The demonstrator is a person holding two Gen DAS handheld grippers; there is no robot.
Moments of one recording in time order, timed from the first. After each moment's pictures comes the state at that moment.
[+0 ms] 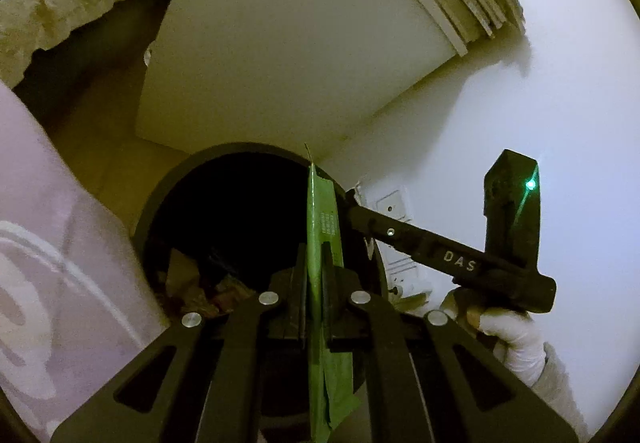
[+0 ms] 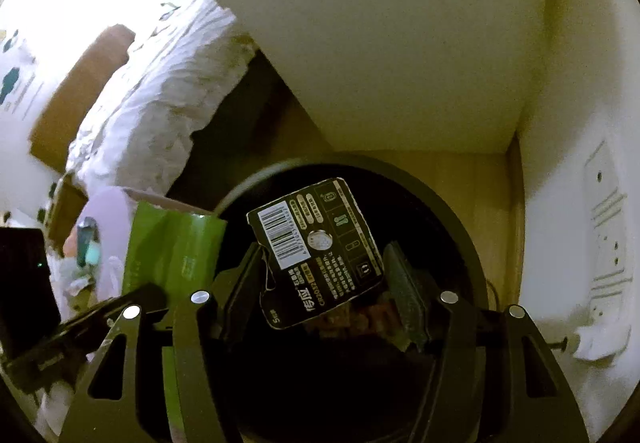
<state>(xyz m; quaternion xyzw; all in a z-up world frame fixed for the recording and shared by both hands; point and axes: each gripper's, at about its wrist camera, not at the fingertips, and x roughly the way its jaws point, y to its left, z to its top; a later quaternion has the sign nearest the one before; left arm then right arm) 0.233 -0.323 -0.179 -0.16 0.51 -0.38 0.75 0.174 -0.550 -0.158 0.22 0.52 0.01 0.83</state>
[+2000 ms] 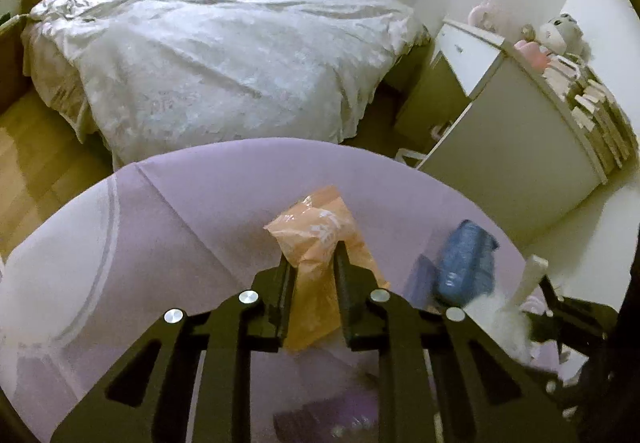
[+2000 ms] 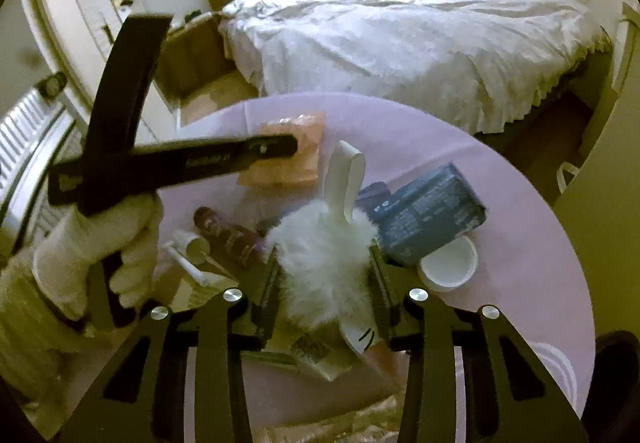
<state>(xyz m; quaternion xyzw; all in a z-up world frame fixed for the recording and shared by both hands) 0.267 0.052 -0.161 -0.14 0.43 -0.10 0.89 0.205 -0.137 -0.111 -0.05 0.46 0.32 0.83</state>
